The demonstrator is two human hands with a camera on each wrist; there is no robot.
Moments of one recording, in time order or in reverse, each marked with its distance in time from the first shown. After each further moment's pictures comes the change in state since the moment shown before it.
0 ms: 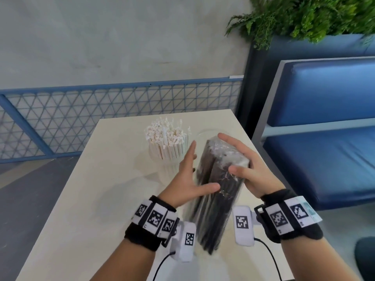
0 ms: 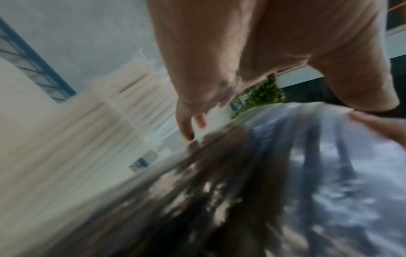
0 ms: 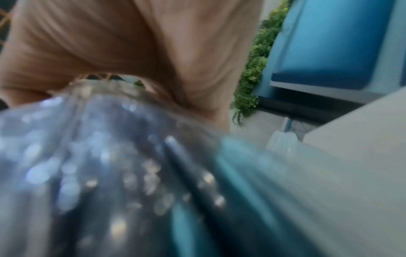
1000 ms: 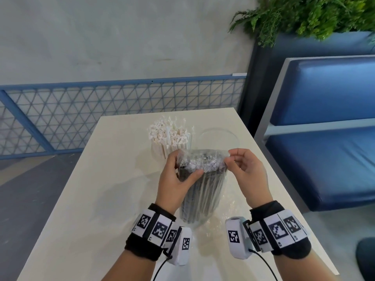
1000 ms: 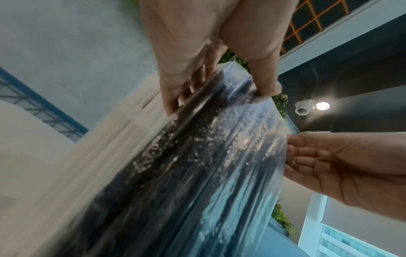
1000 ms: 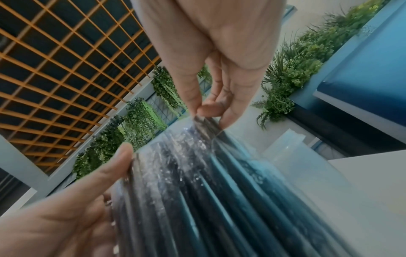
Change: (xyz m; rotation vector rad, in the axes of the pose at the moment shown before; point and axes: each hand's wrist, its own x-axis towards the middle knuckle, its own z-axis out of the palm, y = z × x) left_hand -0.008 -0.019 -0.007 -0.068 0.483 0.042; right_hand 0.009 0.039 0.018 -0.323 0.569 0.002
